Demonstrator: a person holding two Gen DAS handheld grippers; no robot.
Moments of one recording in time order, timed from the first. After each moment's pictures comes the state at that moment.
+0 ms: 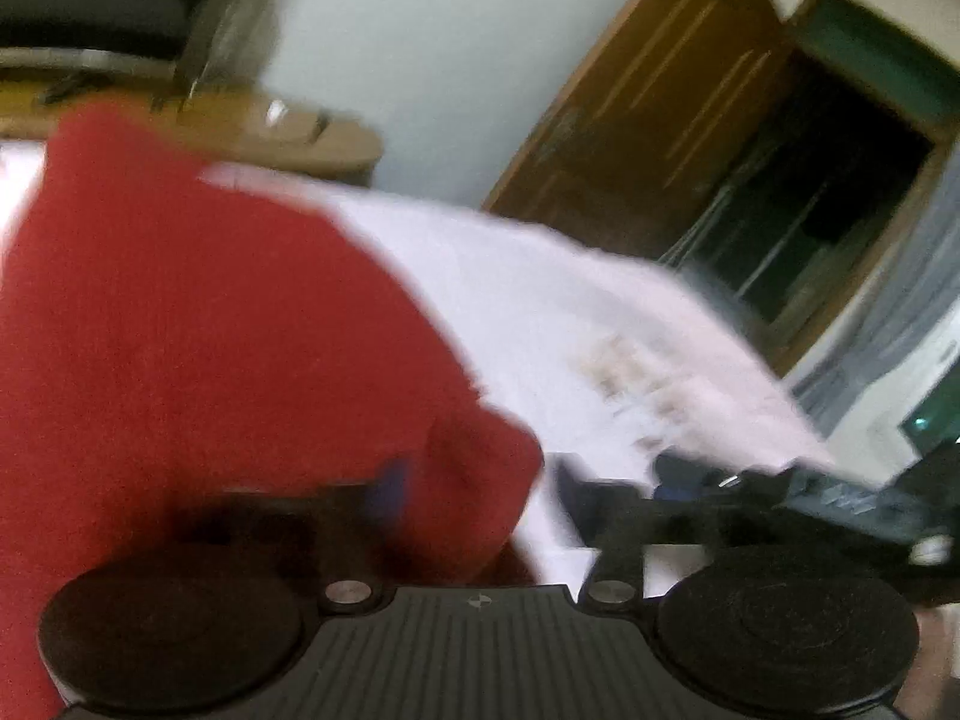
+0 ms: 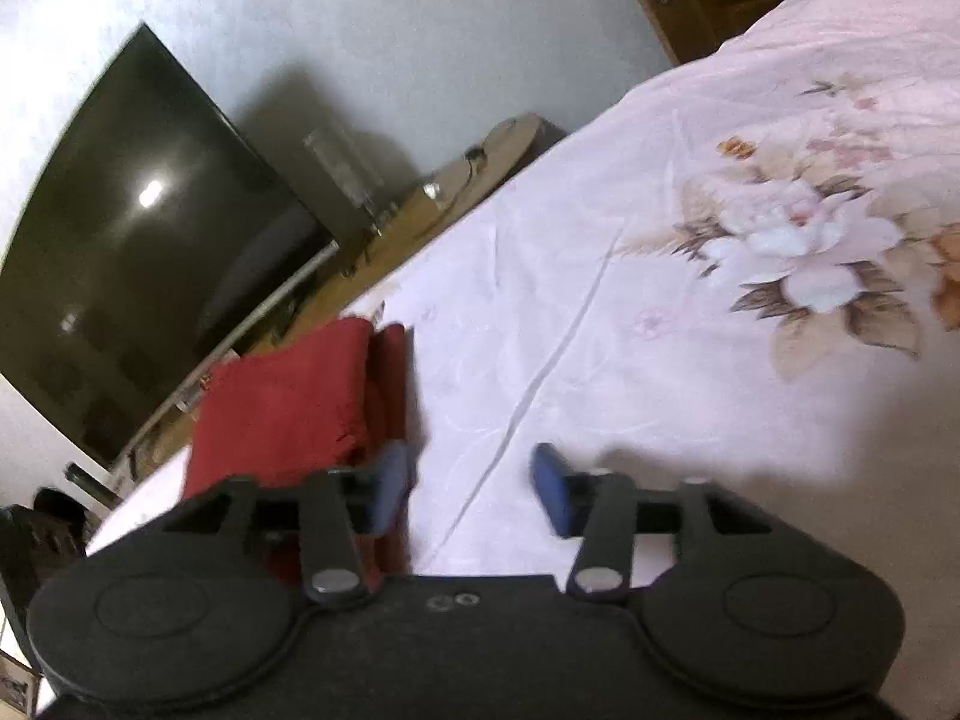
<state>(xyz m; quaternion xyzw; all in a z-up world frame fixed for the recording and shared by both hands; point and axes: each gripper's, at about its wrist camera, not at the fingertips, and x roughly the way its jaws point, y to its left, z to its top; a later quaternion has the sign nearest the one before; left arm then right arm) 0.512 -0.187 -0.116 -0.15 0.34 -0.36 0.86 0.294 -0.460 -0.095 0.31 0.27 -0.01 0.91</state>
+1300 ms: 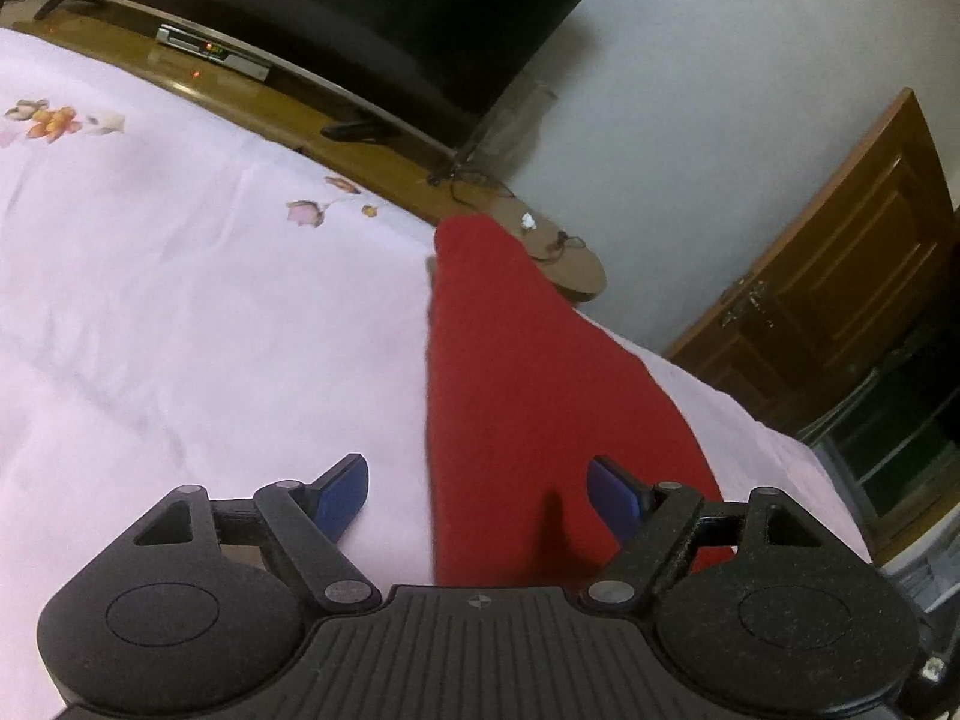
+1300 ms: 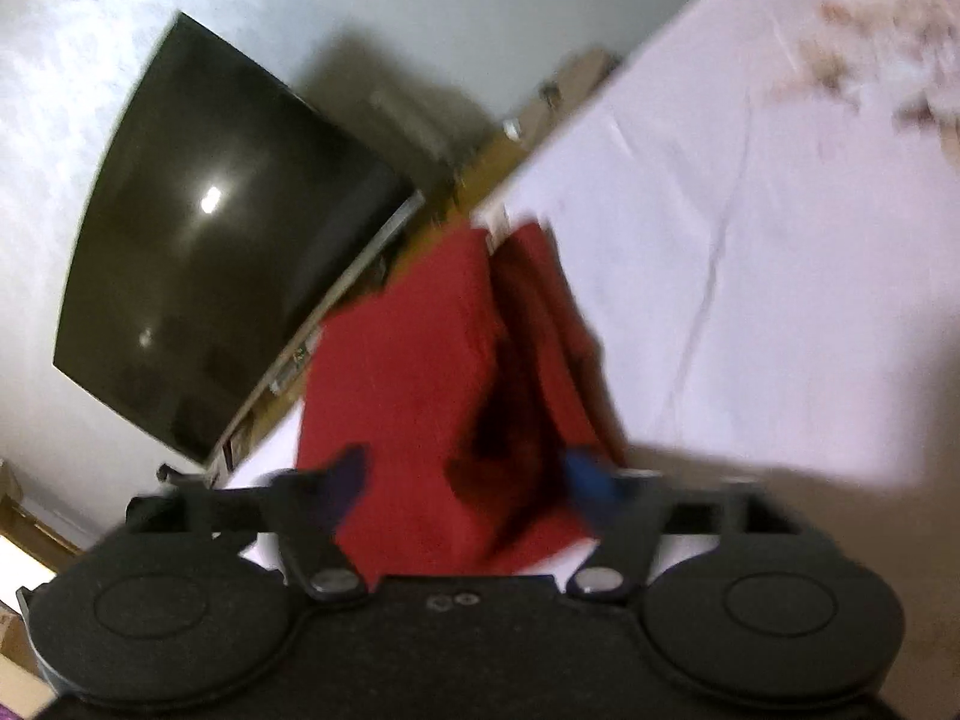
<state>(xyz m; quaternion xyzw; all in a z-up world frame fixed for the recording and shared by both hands) 0.500 -0.042 -0.148 -0.26 0.33 -0.15 0.90 0.317 -0.391 -0.119 0.37 0.27 0.07 0.88</state>
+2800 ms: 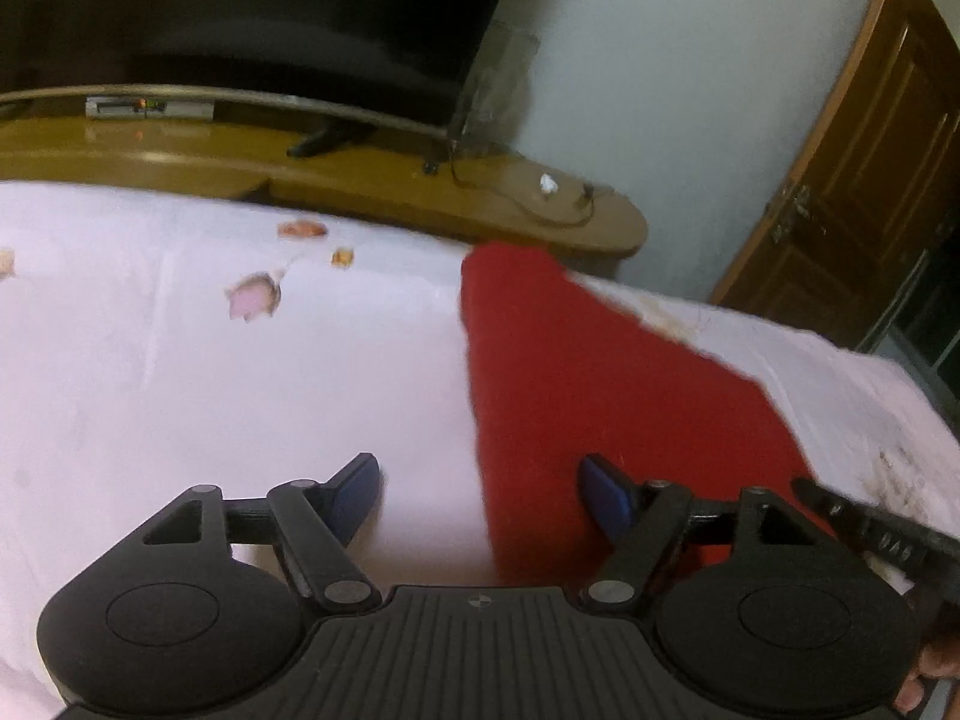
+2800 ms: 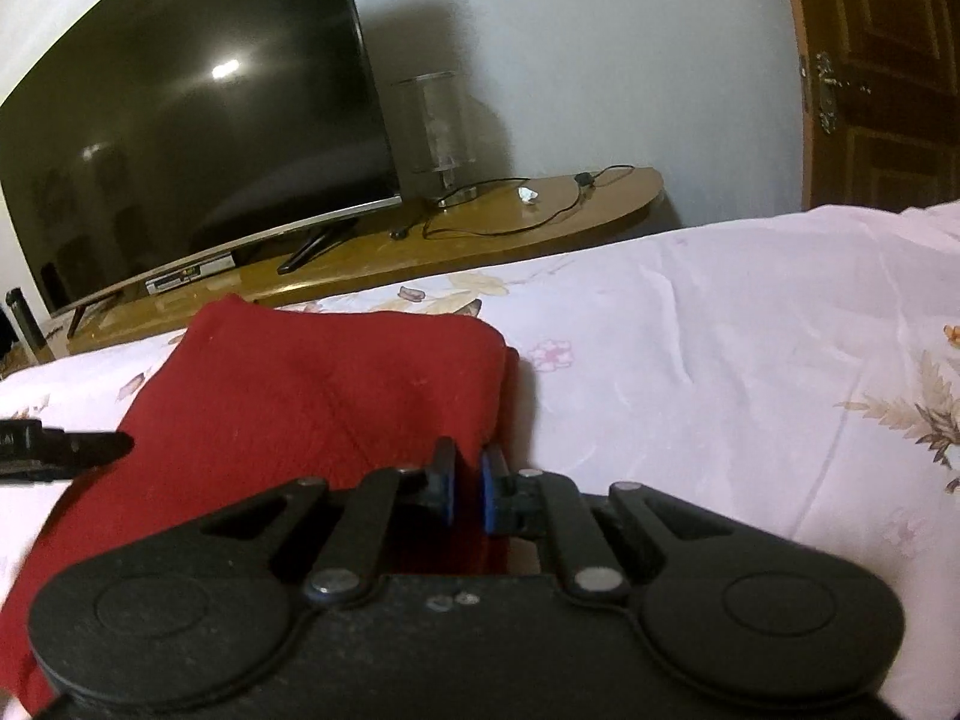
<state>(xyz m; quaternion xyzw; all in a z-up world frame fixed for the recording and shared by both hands) 0.599 -0.078 -0.132 -0.13 0.34 -0.14 0.92 0.407 -0.357 -0.109 0.08 0.28 0.01 0.96</state>
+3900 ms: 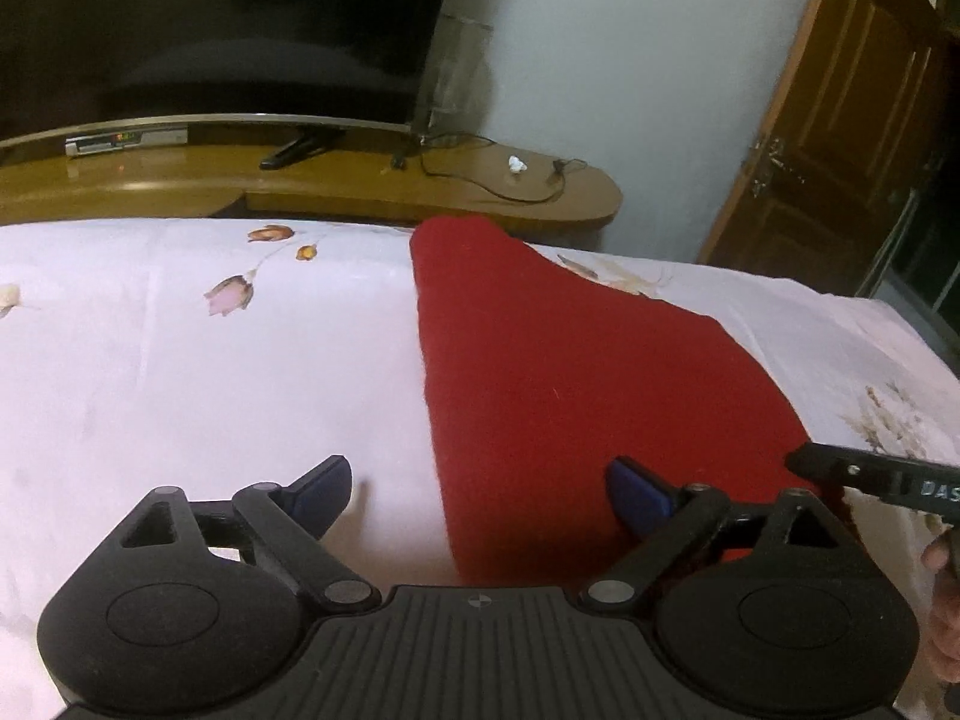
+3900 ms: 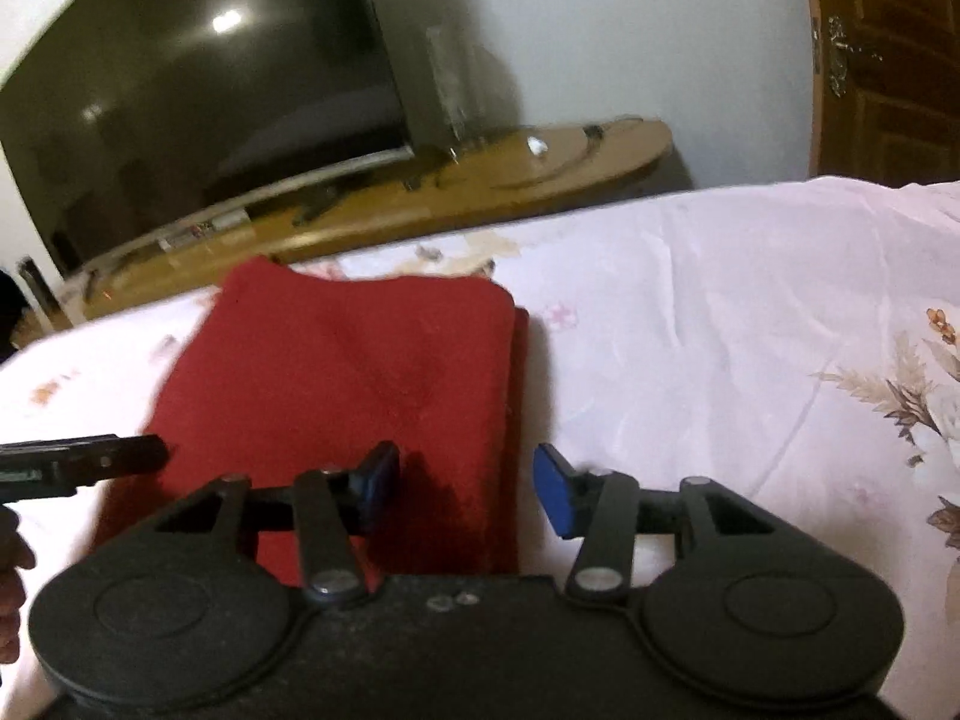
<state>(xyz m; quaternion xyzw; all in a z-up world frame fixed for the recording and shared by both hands) 0.560 -0.098 -0.121 -0.07 0.36 -0.15 0.92 0.387 -0.367 -0.073 0.10 0.33 0.03 0.94</state>
